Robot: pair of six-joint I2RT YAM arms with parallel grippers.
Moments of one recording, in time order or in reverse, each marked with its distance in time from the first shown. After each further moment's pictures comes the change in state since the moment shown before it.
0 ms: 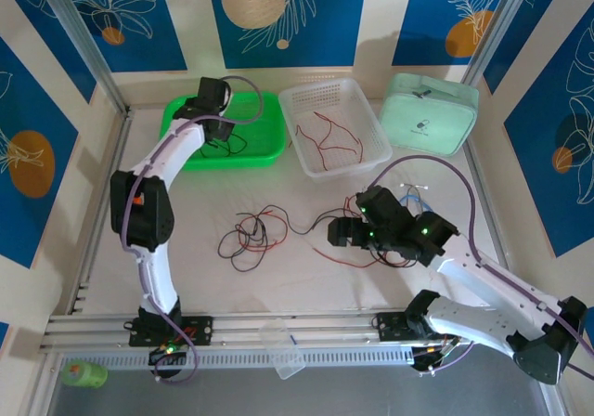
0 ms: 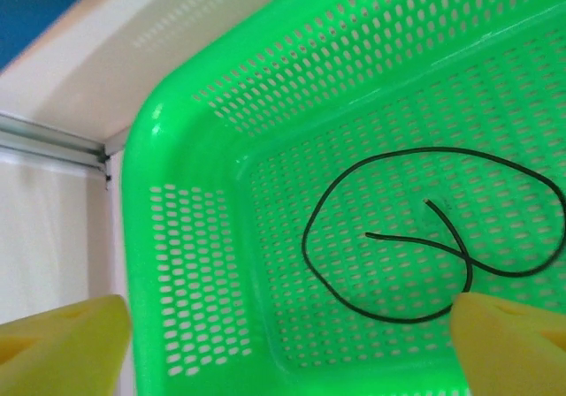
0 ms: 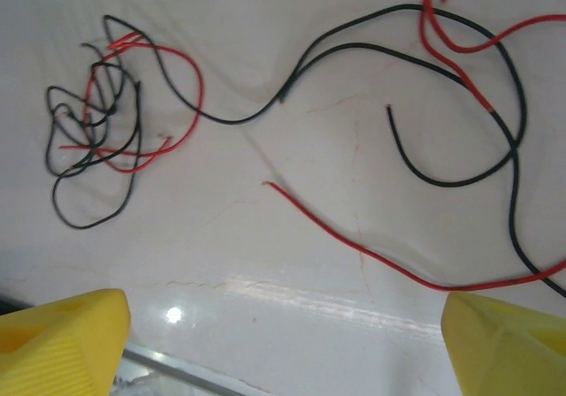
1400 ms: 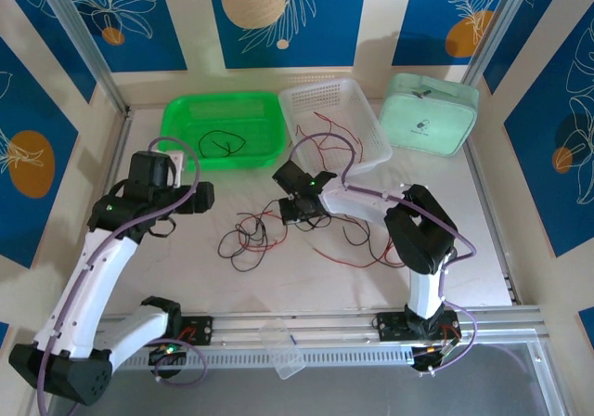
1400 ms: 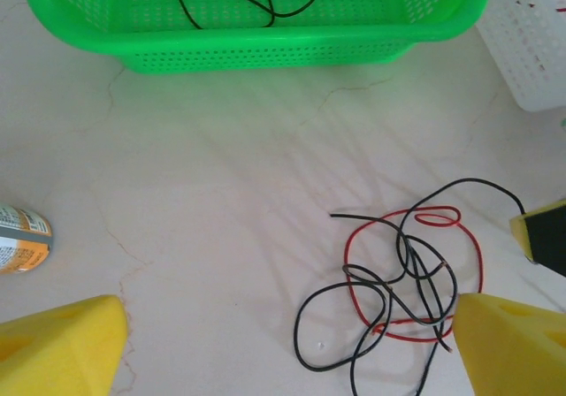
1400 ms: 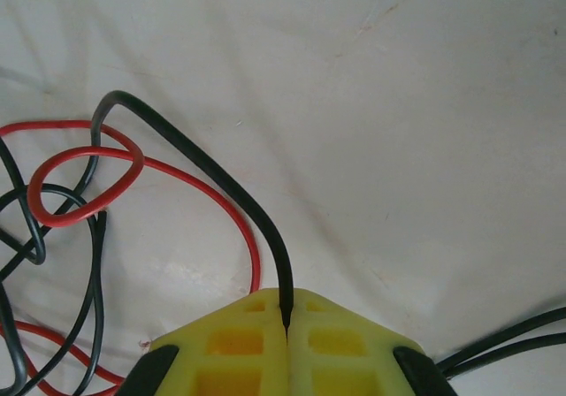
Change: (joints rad) left arm -0.005 -0.993 -0.659 -0.348 0.403 -0.490; right arm 0.048 0.918 0.419 0.302 -0.005 -0.222
